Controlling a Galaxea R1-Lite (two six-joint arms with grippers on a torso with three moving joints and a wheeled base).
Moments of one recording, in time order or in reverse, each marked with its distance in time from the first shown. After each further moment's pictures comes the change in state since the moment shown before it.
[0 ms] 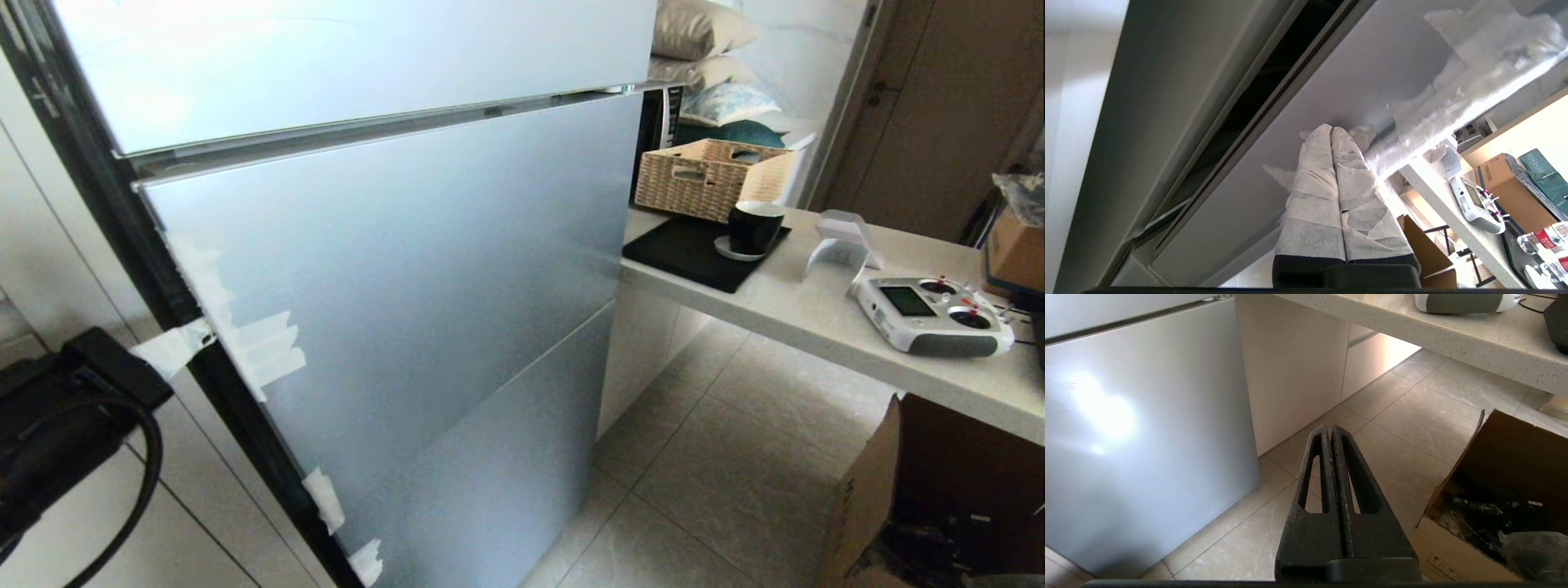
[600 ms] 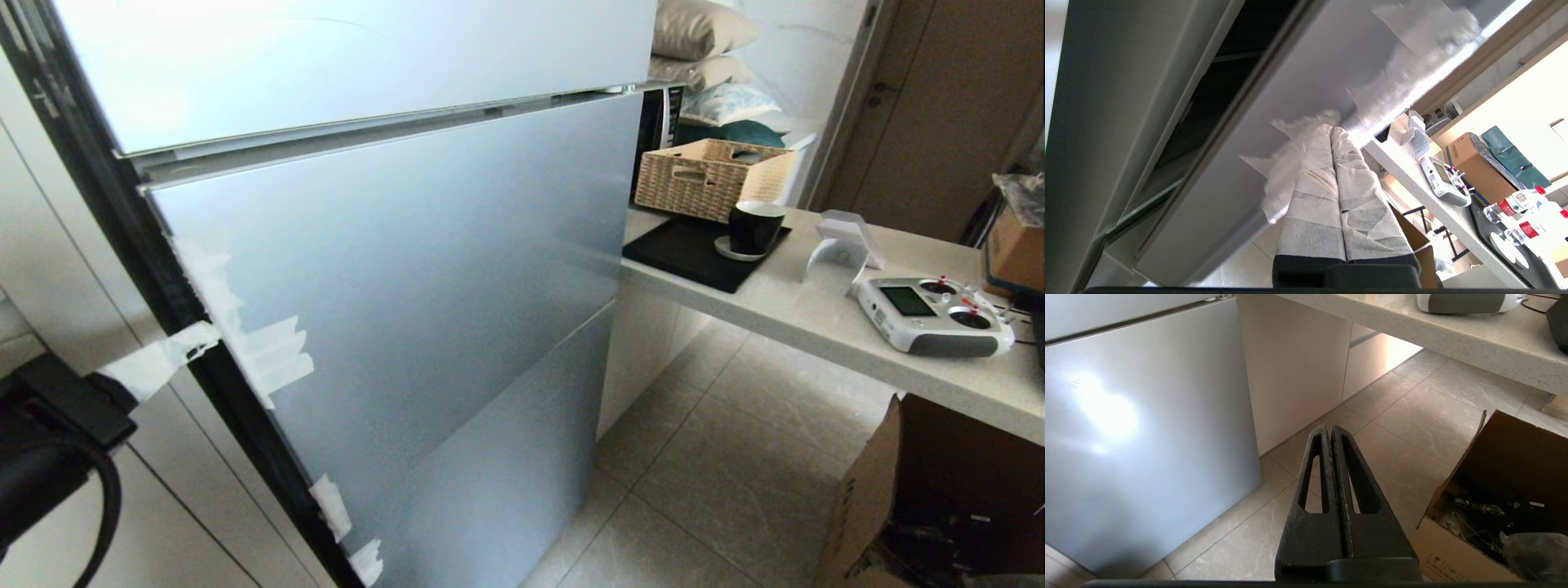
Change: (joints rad) left arm -0.018 -0.079 0.035 0.002 -0.080 0.000; right arm 0.000 0.000 0.000 0.000 0.000 0.000
